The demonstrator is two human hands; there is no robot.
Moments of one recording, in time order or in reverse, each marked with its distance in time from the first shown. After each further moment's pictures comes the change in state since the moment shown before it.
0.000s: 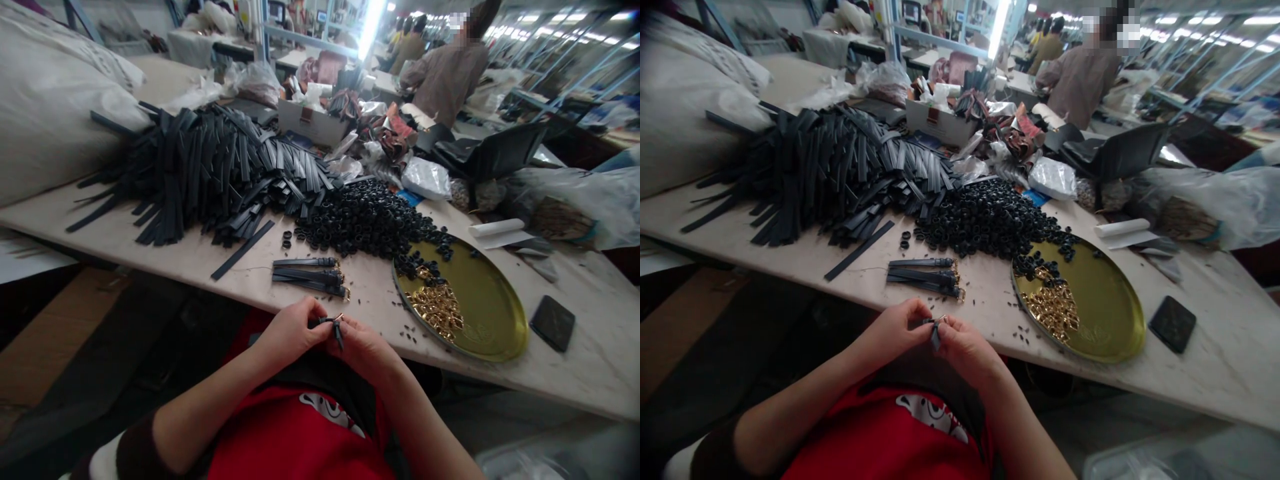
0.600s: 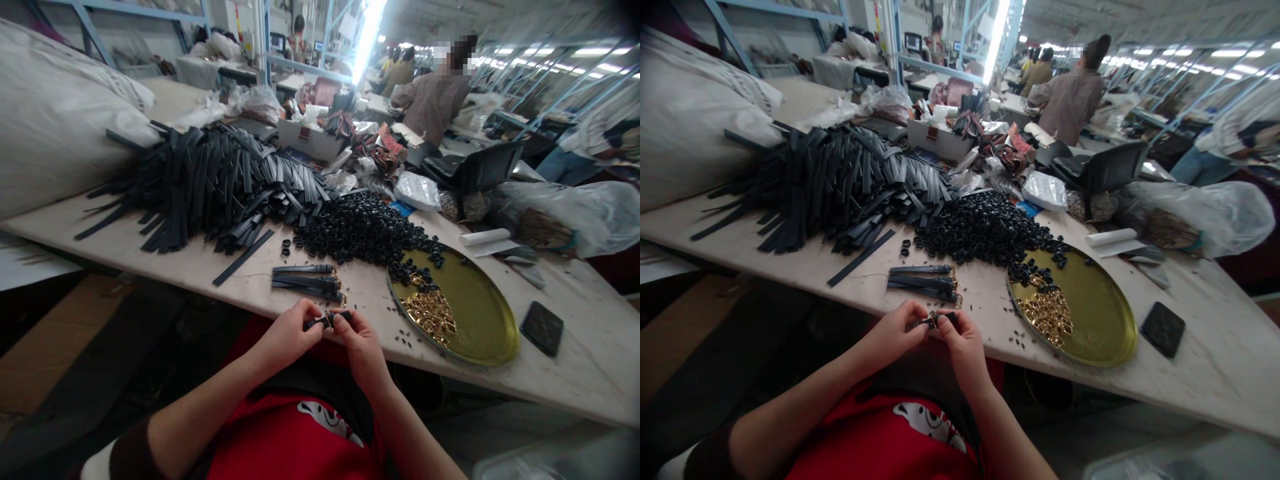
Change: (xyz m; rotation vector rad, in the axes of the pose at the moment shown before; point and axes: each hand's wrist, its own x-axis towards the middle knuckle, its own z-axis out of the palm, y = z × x) left_hand -0.002 -0.008 0.005 -0.052 0.027 0.029; right_hand 0.002 0.007 0.013 -0.235 0.353 -0.421
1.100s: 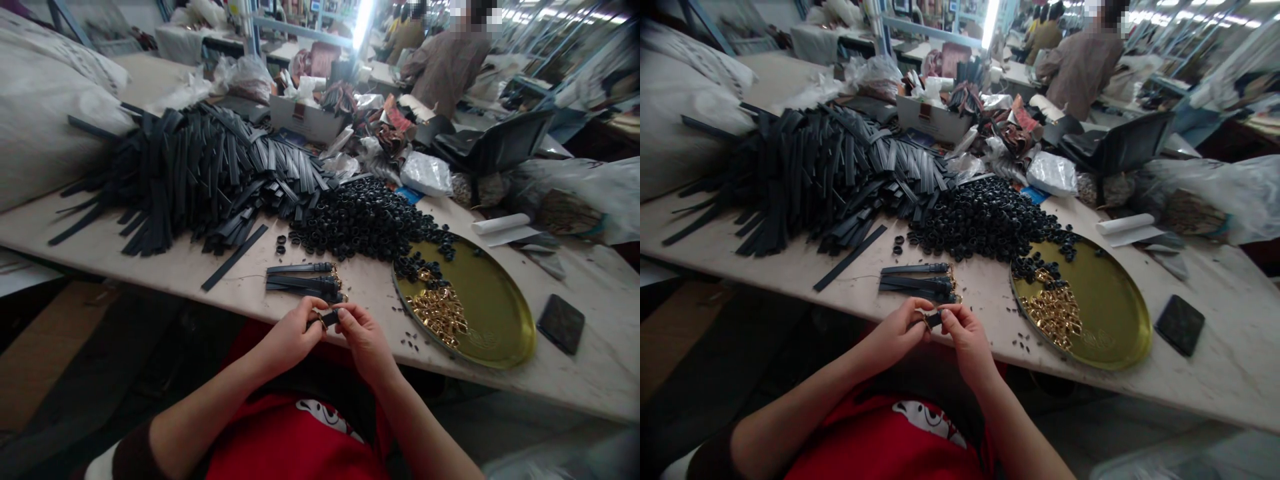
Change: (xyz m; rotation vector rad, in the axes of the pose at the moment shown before) left_hand 0.022 0.001 0.003 -0.096 -0.121 0.000; right_hand 0.029 0.004 -0.017 -0.053 -0.006 0.047
